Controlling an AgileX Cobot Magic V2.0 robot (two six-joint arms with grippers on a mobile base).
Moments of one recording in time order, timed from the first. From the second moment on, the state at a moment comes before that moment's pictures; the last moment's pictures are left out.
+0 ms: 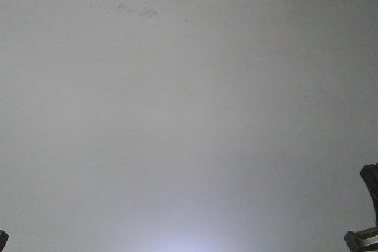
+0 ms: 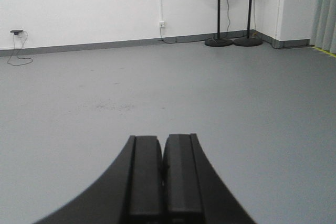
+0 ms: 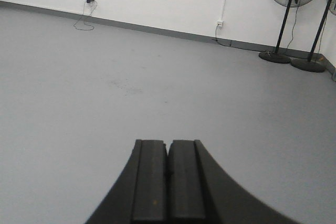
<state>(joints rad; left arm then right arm) -0.18 -0.01 0.03 0.02 0.13 0.02 0.14 -0.01 0.03 0.14 0.18 -0.22</state>
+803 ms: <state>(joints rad) -0.18 -0.01 0.03 0.02 0.13 0.02 0.14 -0.01 0.03 0.14 0.18 -0.22</state>
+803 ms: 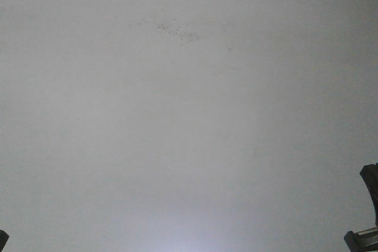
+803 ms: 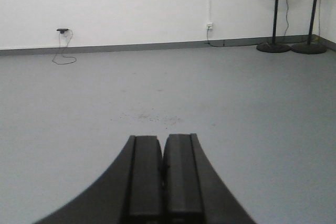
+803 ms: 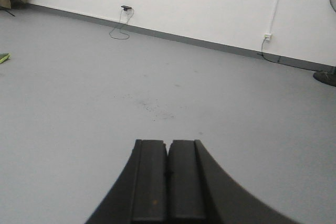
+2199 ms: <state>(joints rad) -0.18 -0.01 0.03 0.02 0.13 0.02 0.14 -0.01 0.03 0.14 0.19 -0.22</state>
